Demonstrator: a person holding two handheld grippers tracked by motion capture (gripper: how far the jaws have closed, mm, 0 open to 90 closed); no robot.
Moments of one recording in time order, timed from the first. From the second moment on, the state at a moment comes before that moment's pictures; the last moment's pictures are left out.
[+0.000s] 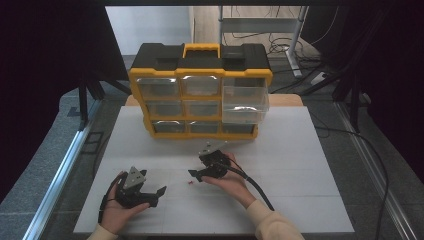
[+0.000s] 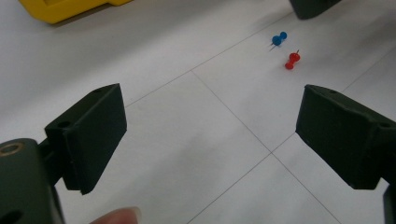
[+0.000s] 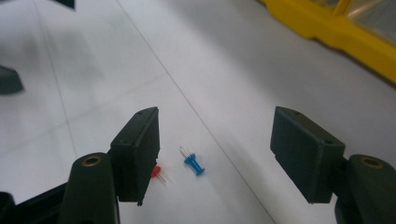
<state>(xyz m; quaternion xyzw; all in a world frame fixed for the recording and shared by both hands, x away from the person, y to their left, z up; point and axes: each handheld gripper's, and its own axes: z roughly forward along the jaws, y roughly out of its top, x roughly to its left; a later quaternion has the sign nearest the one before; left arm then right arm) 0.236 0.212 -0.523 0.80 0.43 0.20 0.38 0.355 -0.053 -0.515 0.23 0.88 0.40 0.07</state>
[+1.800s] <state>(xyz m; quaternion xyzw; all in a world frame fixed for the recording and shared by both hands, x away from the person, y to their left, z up) 0.237 0.212 -0.523 0.80 0.43 0.20 0.37 0.348 -0.067 -0.489 0.23 0.86 0.46 0.04</state>
